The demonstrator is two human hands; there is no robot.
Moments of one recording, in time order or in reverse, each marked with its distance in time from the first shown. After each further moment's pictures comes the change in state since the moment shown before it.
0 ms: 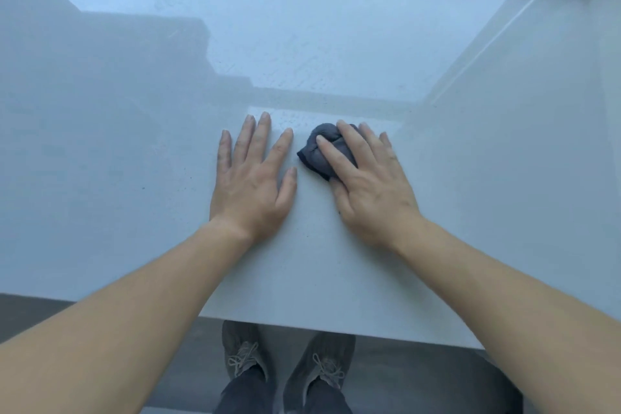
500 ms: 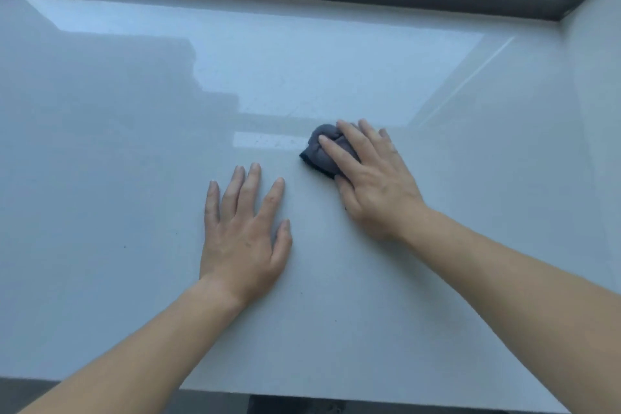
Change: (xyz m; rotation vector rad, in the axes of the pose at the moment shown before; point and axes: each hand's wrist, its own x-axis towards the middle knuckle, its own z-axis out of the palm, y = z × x) left_hand 0.004 0.003 -0.005 0.003 0.012 0.015; right_hand 0.067 0.046 -0.018 -0.022 -0.019 0.004
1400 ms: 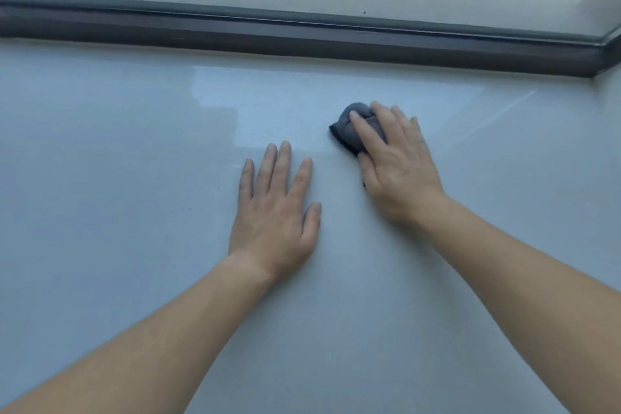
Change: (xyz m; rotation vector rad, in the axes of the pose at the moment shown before) left_hand 0.152 -0.015 -0.013 -0.022 -0.040 0.083; right_hand 0.131 0.040 -0.019 -0.038 0.072 0.171
